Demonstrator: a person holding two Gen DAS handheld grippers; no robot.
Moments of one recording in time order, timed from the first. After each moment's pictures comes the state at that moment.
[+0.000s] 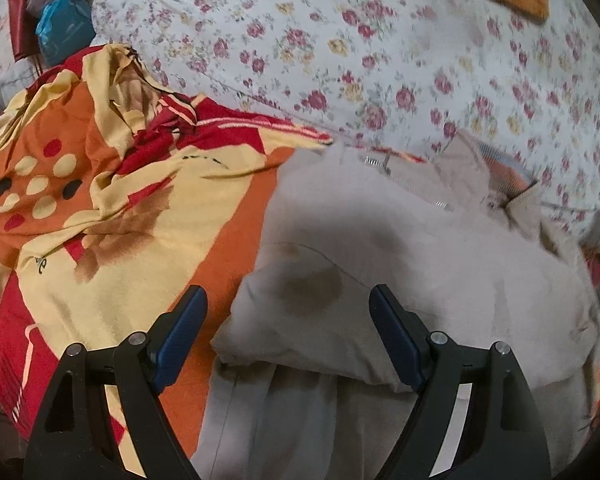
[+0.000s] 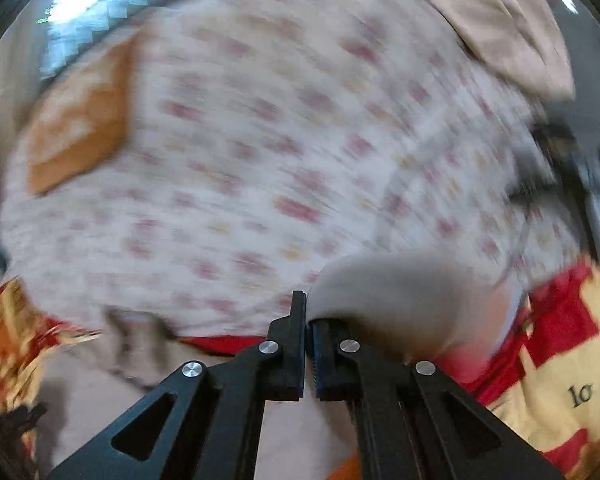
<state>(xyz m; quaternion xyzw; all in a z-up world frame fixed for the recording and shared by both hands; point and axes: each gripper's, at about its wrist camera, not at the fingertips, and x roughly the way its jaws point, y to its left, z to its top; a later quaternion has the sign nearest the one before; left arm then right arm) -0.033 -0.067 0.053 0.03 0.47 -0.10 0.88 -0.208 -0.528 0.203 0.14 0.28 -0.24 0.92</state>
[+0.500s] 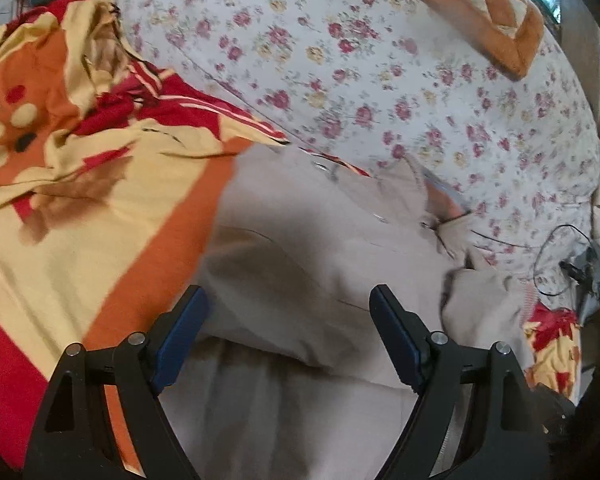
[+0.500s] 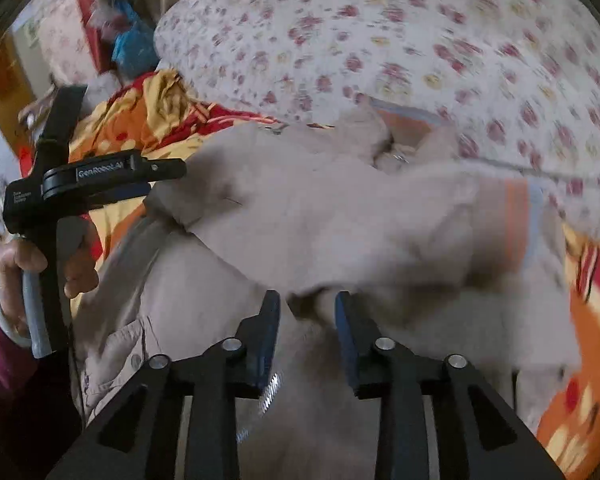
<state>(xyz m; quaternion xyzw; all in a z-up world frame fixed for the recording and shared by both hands) -0.033 -0.053 0.057 -0.09 0.49 -0.19 0.85 -0.188 -0.284 0.088 0.08 0.45 0.04 0.89</state>
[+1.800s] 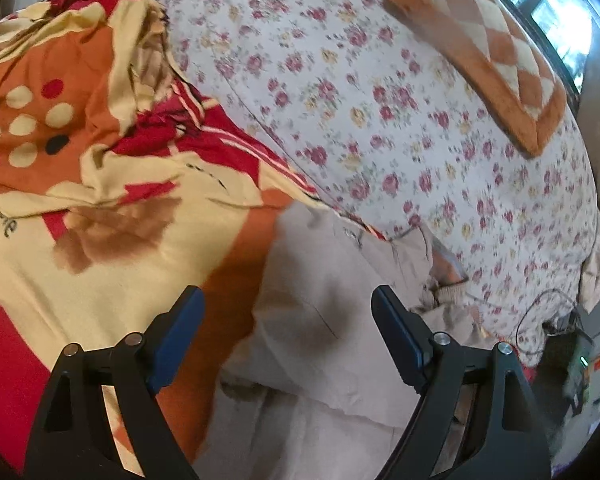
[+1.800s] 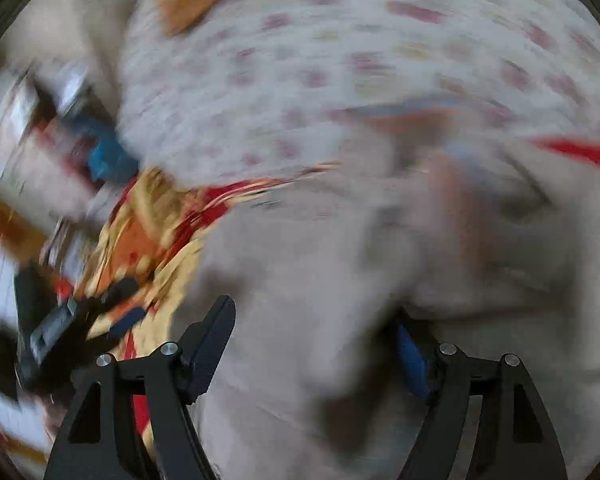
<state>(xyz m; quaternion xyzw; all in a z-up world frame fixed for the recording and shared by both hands) -0.006 0.006 0.077 -0.19 0.46 -0.15 0.86 -0.102 -0.301 0.071 0.26 0.41 0.08 0.87</state>
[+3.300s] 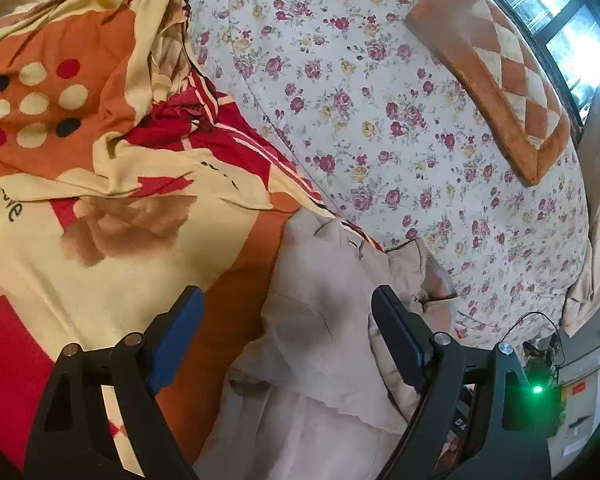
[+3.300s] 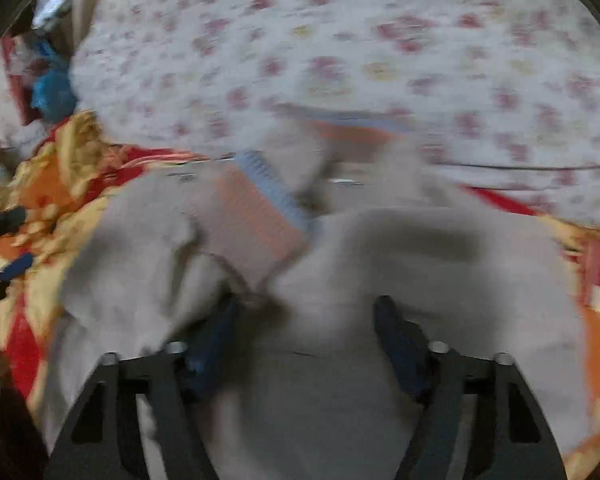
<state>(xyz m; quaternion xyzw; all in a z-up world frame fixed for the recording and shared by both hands) -0.005 0.022 0.075 -0.23 0.47 -0.15 0.84 -0.098 -0.300 0.037 0.12 0.45 -0.04 0.88</state>
